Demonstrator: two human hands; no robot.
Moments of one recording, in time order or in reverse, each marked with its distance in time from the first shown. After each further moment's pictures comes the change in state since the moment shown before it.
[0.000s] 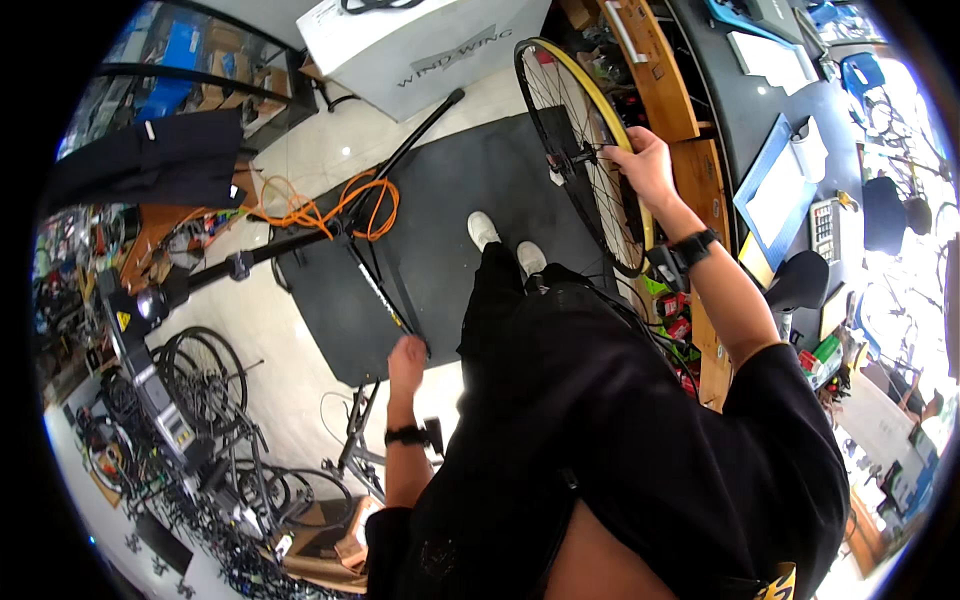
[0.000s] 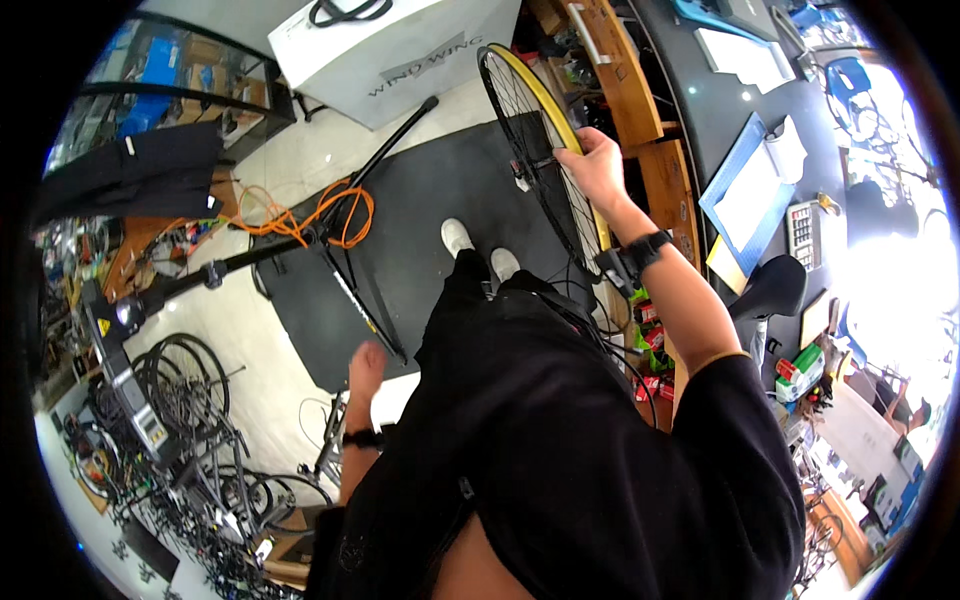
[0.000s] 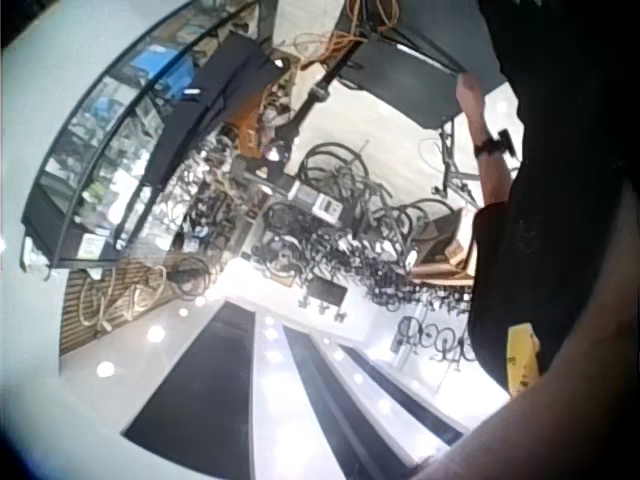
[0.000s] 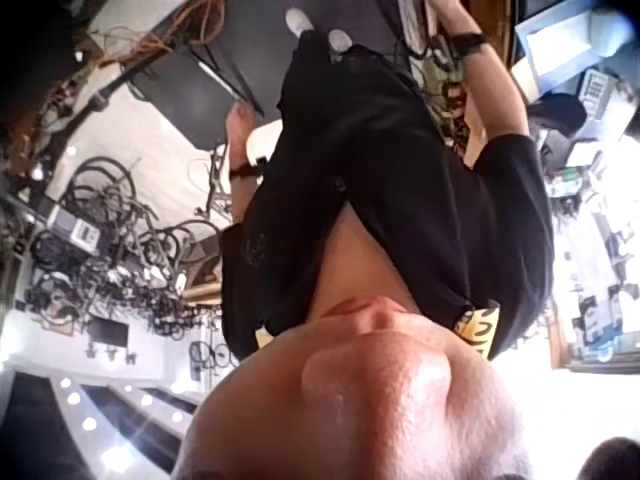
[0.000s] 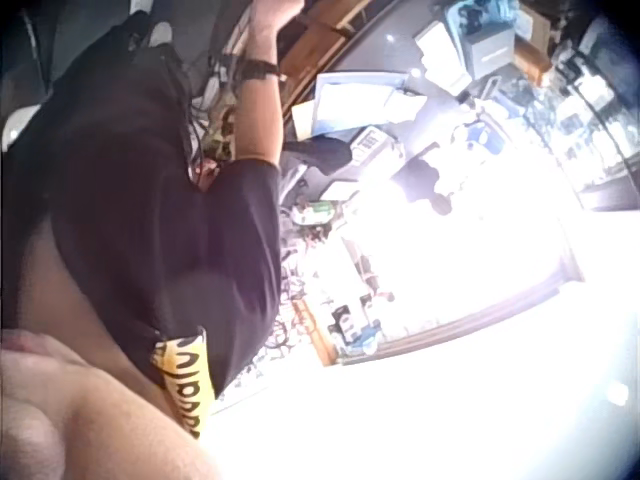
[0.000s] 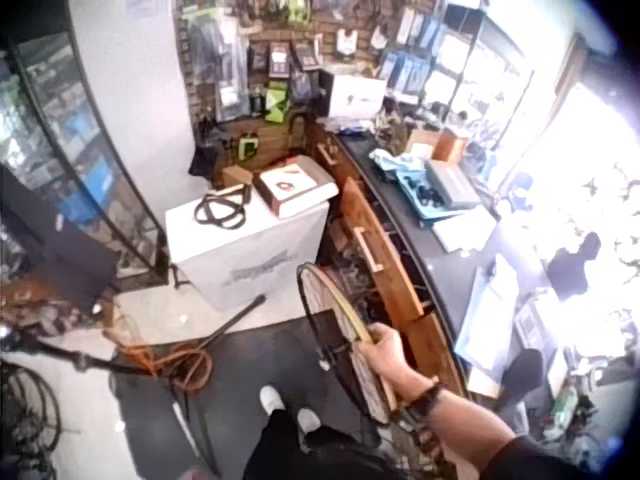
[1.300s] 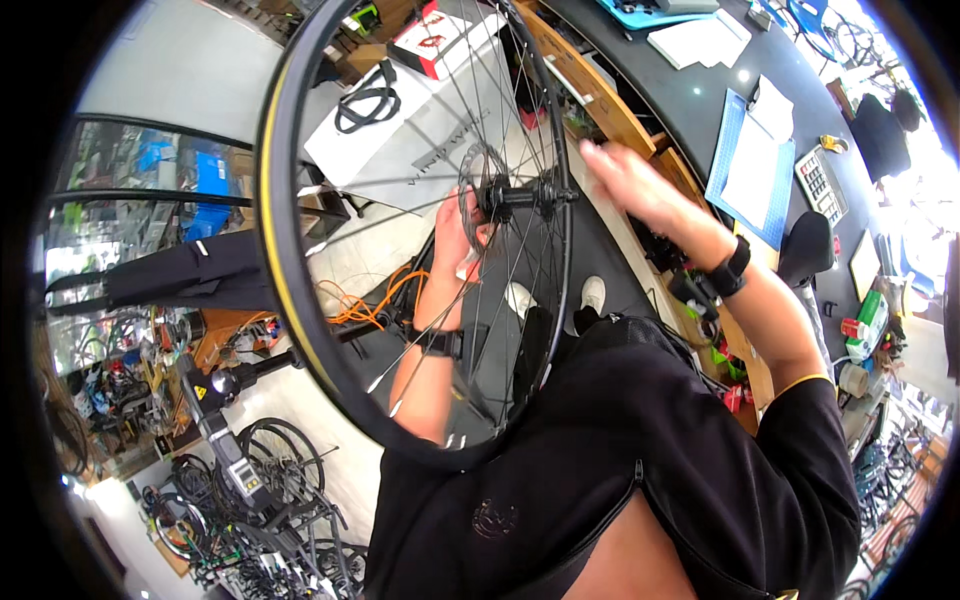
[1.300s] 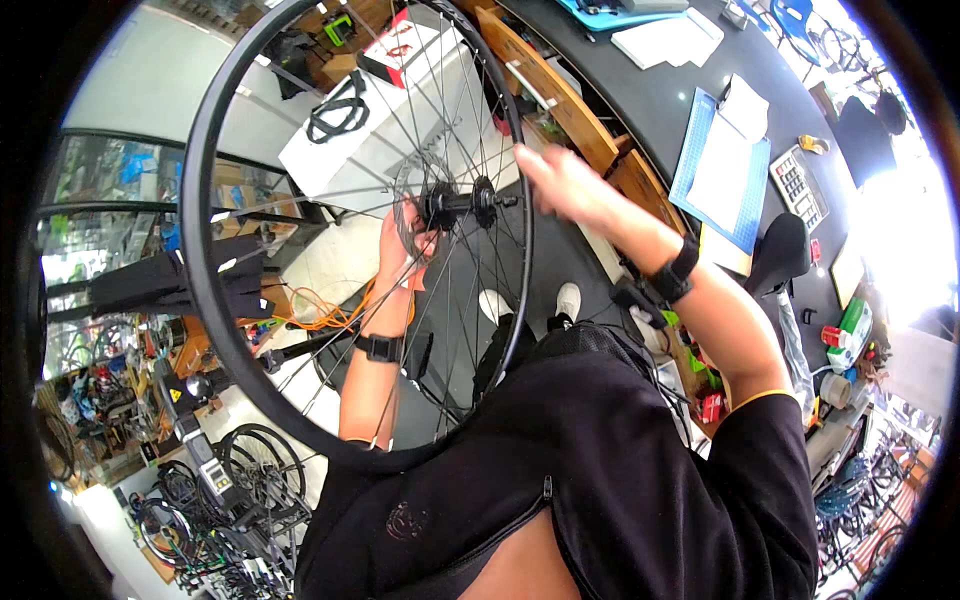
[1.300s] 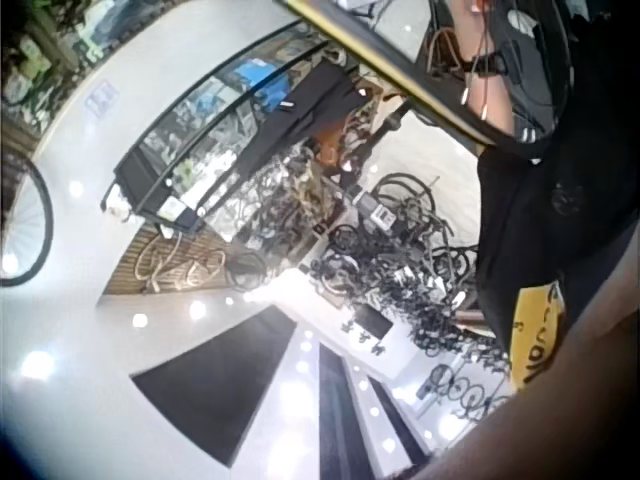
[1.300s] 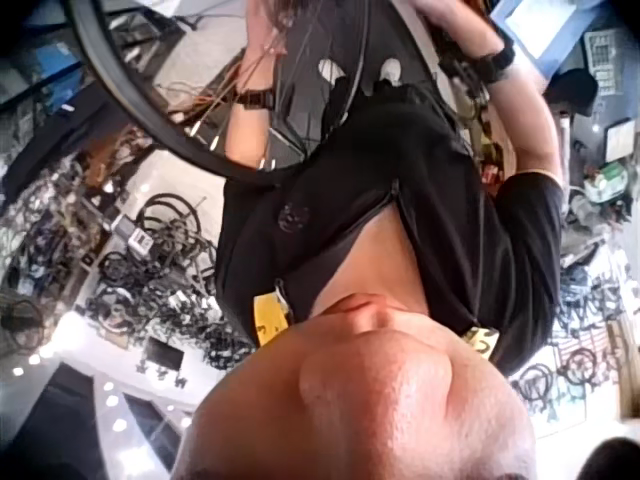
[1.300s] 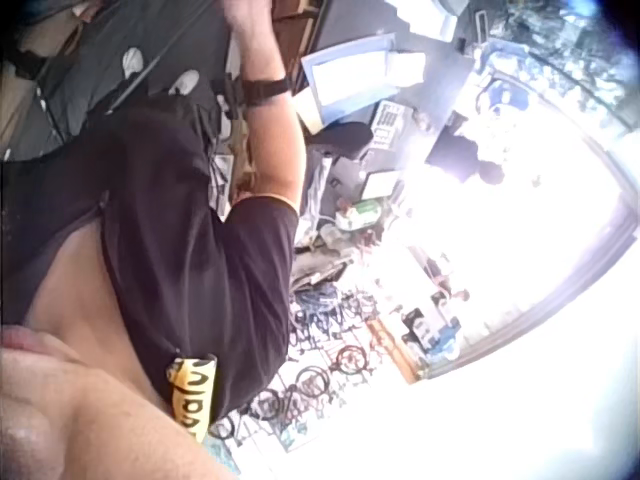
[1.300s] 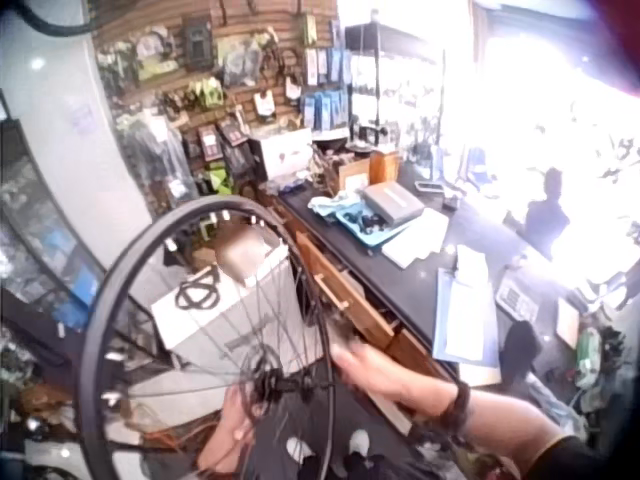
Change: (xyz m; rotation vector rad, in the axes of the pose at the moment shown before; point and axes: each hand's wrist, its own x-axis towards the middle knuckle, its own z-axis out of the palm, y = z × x) left_hand 0.200 0.371 -0.018 -1.066 -0.522 0.393; right_hand -0.062 -0.142 -0.081 -0.105 -0.254 0.099
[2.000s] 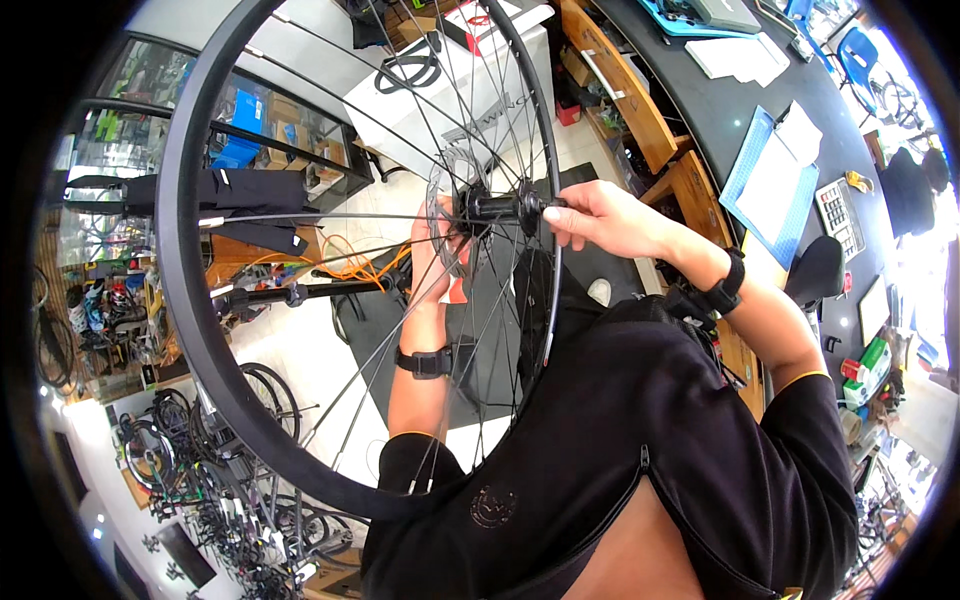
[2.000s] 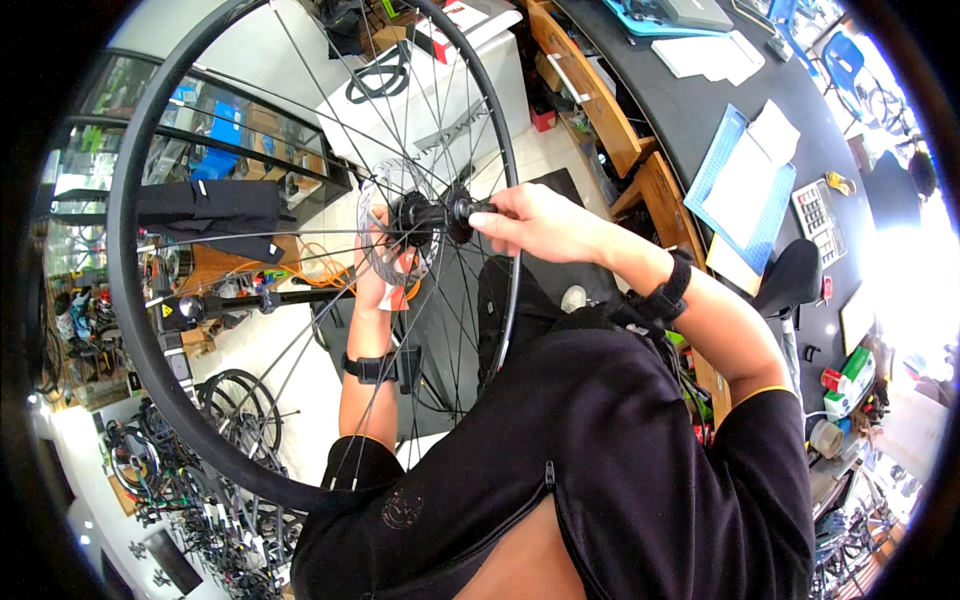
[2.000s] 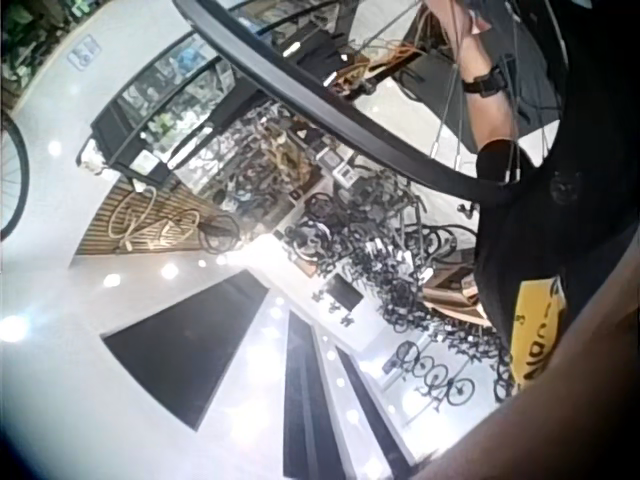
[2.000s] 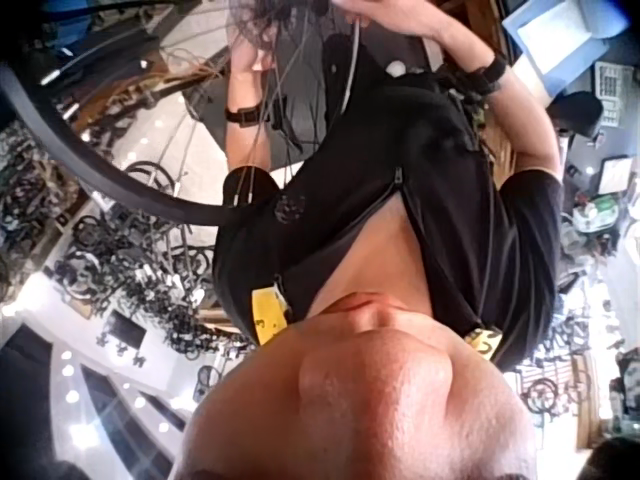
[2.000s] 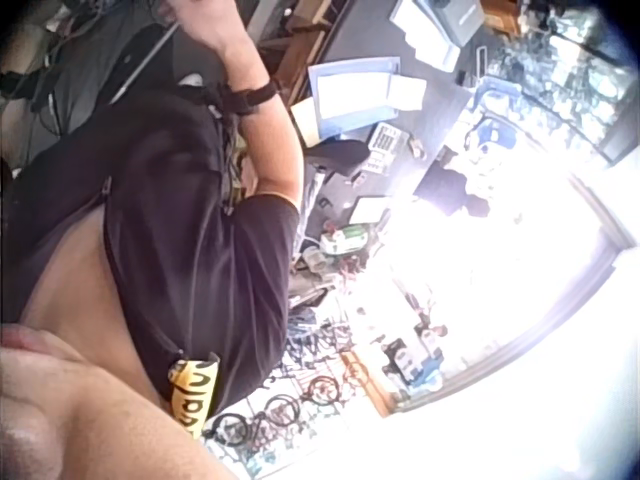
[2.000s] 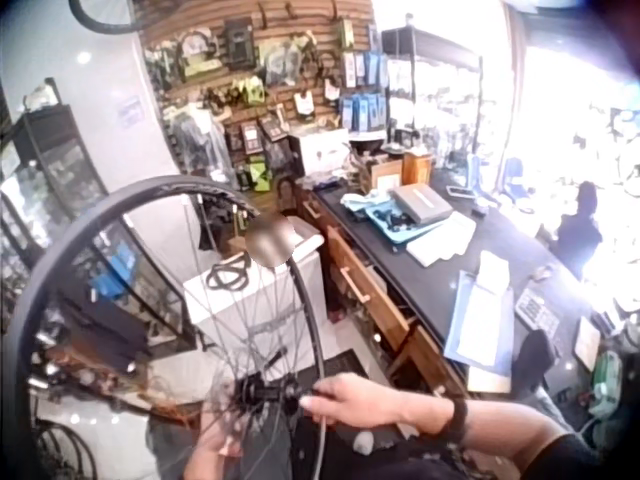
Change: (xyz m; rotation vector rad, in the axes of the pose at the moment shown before) left_hand -0.126 -0.001 0.008 -0.104 0.062 0.288; right_hand -0.050 0.004 0.040 -0.116 -0.475 -0.371
